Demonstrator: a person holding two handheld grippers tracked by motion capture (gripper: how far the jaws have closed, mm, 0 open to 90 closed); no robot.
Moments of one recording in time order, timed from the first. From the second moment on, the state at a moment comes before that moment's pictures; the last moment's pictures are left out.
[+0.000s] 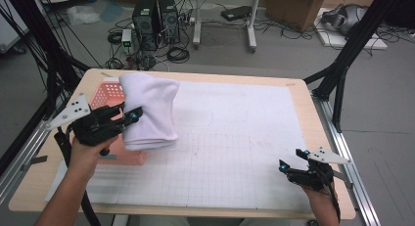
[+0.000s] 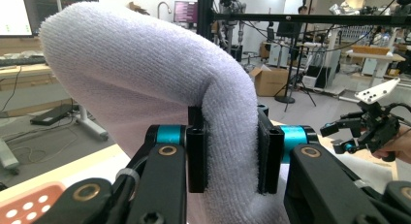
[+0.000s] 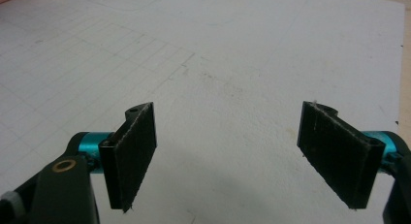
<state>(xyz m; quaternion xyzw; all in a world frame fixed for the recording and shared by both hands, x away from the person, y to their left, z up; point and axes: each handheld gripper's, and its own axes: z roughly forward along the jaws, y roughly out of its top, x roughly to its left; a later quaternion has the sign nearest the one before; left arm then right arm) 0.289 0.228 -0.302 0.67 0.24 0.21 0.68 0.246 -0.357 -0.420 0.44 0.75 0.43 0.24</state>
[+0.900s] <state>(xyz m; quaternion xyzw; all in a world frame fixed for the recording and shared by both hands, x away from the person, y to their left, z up) 0.284 0.287 -0.285 0.65 0.26 0.24 0.68 0.247 -0.355 -0.419 0.44 0.75 0.43 0.24</state>
